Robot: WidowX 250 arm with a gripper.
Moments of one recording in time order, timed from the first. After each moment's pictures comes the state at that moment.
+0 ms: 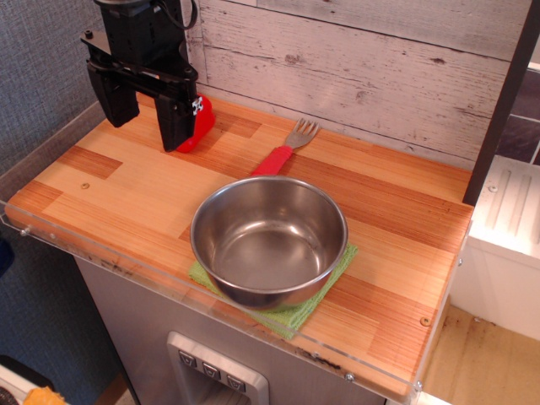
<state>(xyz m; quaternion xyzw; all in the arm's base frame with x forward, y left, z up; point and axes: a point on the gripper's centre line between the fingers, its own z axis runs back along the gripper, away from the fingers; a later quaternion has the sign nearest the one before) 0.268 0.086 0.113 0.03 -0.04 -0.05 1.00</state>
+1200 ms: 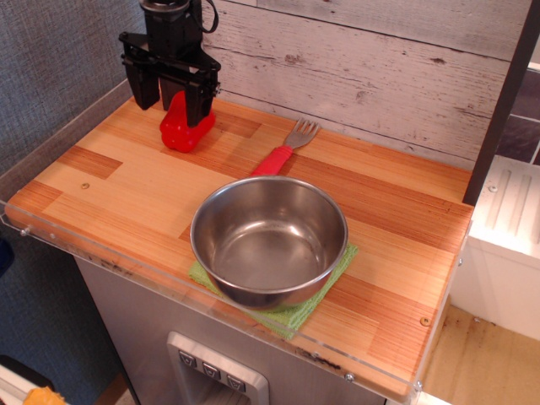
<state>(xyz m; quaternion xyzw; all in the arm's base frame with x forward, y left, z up) 0.354 0.133 0.063 0.06 -0.02 0.01 1.00</state>
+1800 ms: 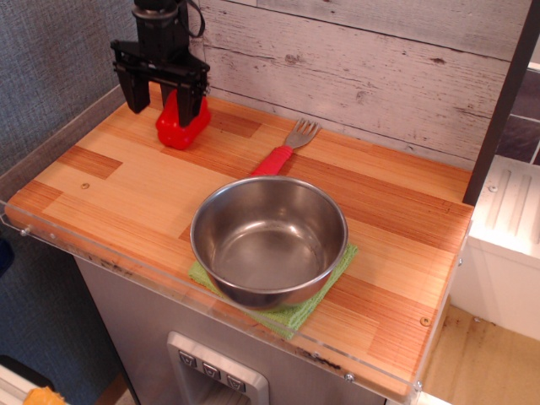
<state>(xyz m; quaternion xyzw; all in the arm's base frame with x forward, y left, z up) 0.363 0.156 0.043 0.05 -0.01 0.06 1.00</state>
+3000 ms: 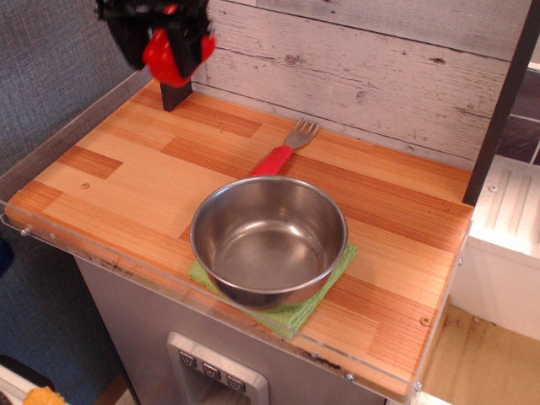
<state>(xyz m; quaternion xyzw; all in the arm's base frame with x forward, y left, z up) 0.310 0.087 0.157 -0.01 -0.12 0.02 0.99</state>
